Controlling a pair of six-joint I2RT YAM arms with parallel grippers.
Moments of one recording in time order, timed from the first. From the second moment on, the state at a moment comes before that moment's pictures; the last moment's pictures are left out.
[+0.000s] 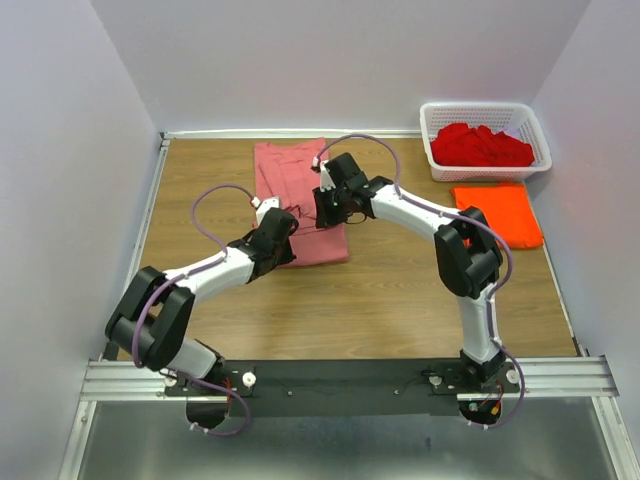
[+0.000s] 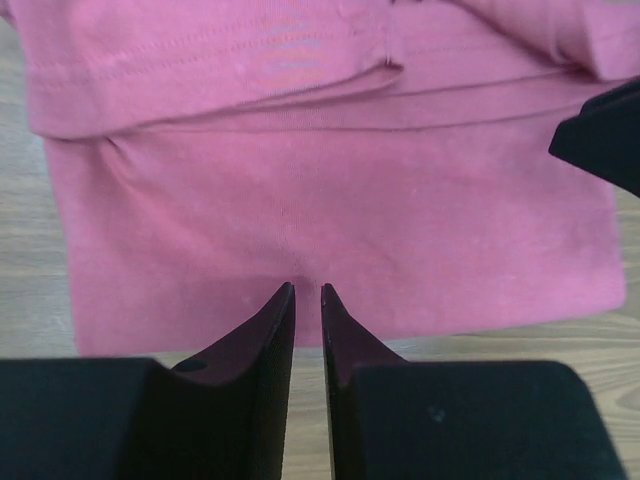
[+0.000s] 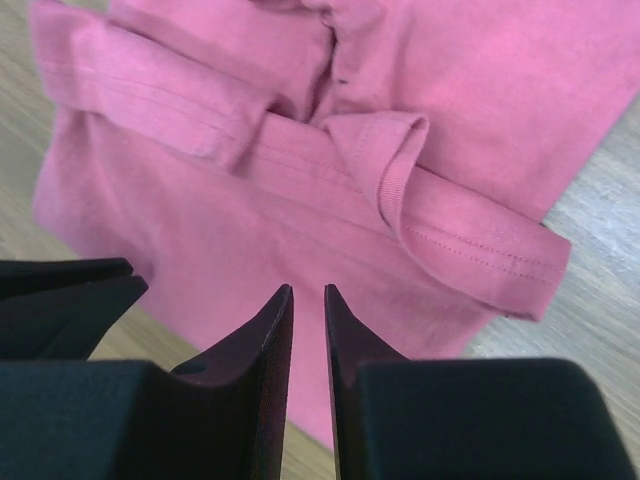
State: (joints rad) left arm -0.56 1.45 0.75 -0.14 -0.25 -0.66; right arm 0.66 2.08 1.65 -0.44 -0.21 0.21
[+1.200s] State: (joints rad) left arm -0.57 1.42 0.69 -0.14 -0.23 -0.72; right arm 0.58 2.35 2.01 -0.33 -0.10 0.25
